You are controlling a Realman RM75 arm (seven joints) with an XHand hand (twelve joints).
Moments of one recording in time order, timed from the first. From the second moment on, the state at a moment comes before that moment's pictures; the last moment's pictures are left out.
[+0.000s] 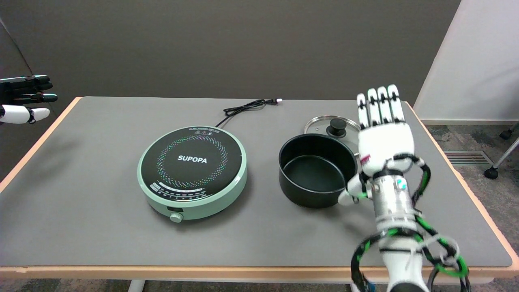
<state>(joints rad) -0.34 -1.25 -1.93 1.87 -1.91 -0.95 1.36</state>
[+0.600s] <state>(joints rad) -0.09 -1.19 -1.48 1.83 -1.66 -0.38 1.52</state>
